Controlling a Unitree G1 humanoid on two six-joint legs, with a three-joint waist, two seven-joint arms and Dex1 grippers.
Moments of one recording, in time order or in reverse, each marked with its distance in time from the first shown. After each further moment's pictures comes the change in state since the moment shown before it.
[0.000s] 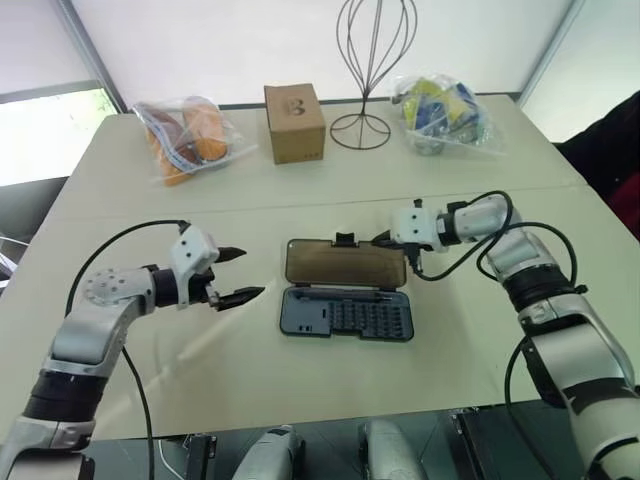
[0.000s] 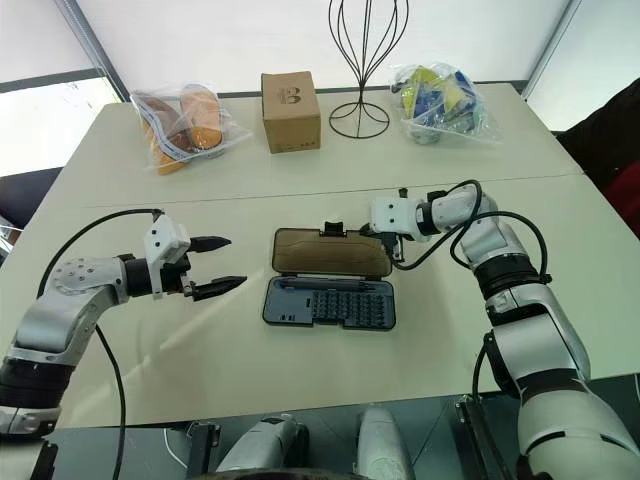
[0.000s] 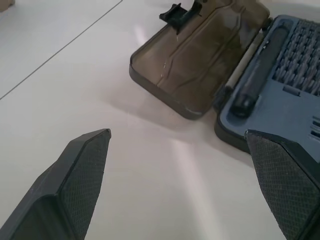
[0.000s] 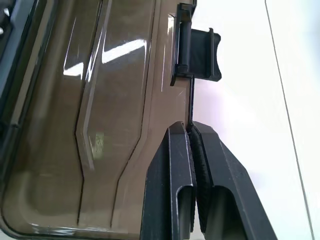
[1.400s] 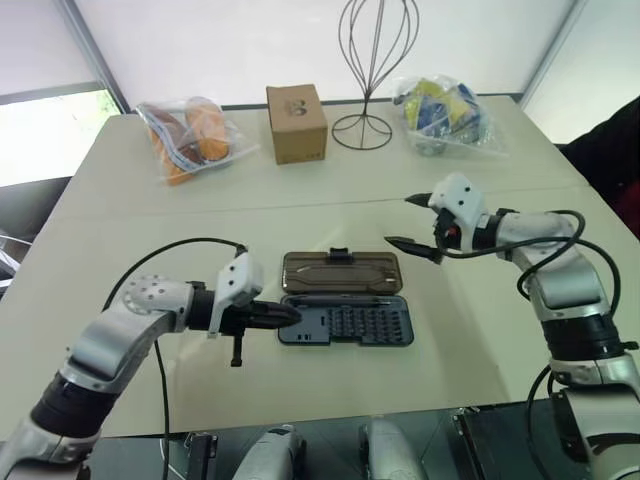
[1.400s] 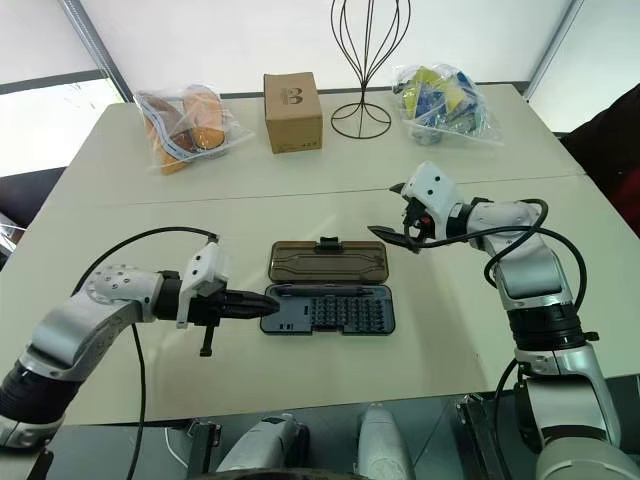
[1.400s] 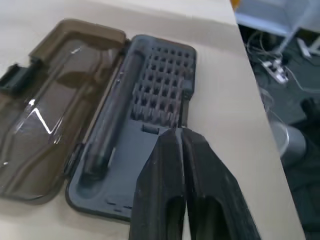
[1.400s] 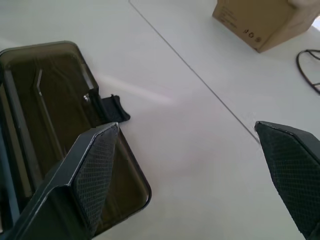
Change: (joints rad) left arm -0.030 0.041 -0.208 -0.228 -0.094 0.144 -0.152; right arm 0.314 -0.064 -0.269 -0.707 0.263 0.766 -0.247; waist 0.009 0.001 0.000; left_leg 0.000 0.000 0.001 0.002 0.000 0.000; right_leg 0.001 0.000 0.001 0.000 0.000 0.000
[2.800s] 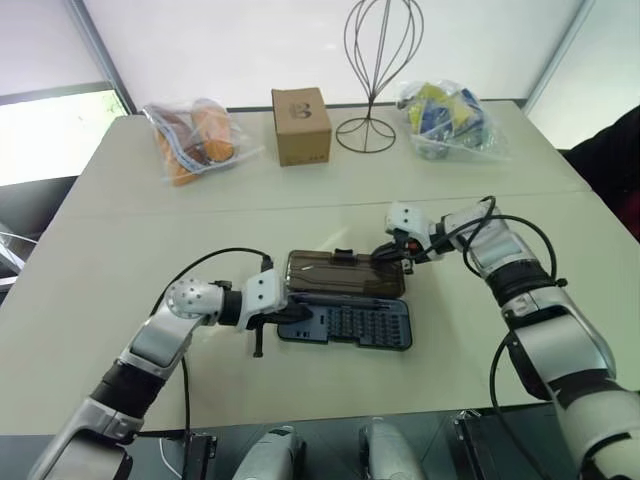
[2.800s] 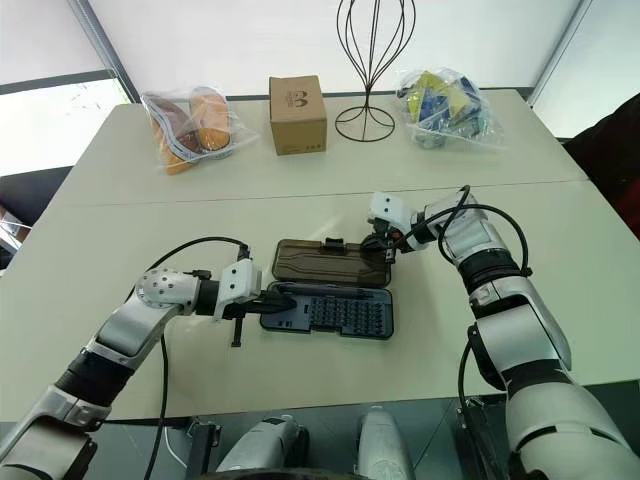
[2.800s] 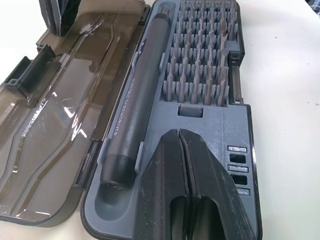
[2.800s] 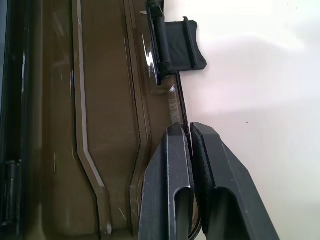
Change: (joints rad) left arm -0.045 -0.168 -0.115 0.306 0.280 -0.376 0.032; right arm -0.373 0.131 0.298 0.854 -0.224 -0.377 0.310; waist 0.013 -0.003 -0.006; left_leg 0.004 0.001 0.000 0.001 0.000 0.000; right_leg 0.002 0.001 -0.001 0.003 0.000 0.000
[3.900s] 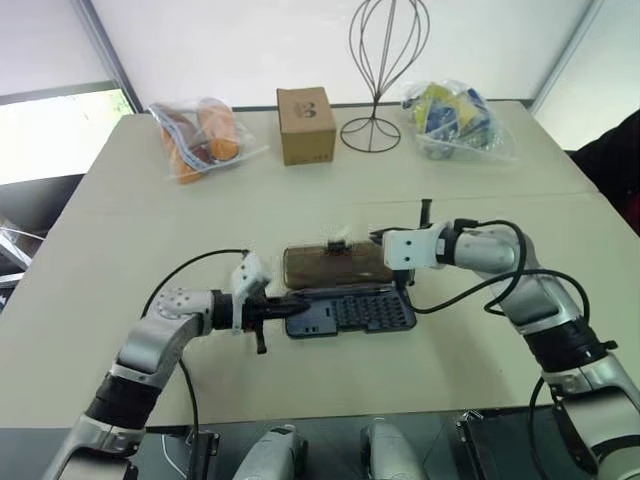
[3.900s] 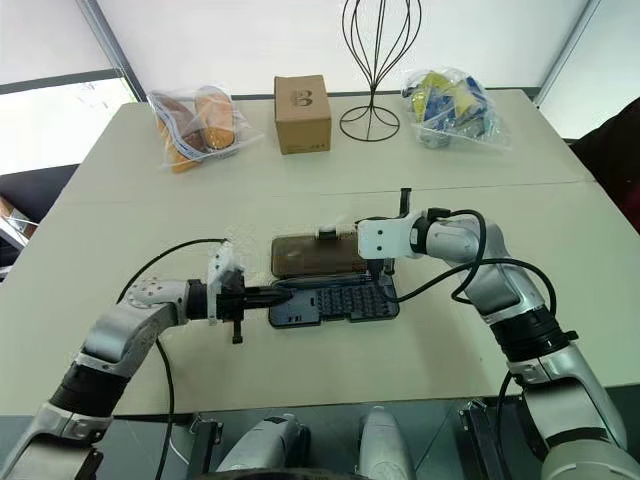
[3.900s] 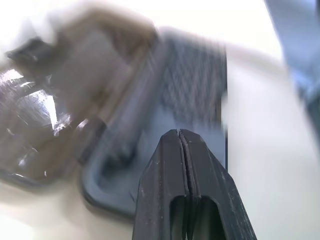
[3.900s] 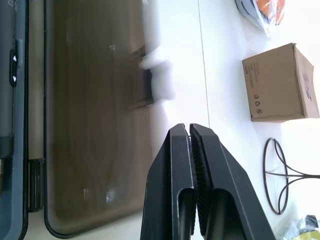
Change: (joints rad) left arm 0.046 -0.090 0.250 -0.134 -0.384 0.485 0.120; right arm 0.400 -0.169 -0.068 -0.886 -0.210 -0.088 -0.417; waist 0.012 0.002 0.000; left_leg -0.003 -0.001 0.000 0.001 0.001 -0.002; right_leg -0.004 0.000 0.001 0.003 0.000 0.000
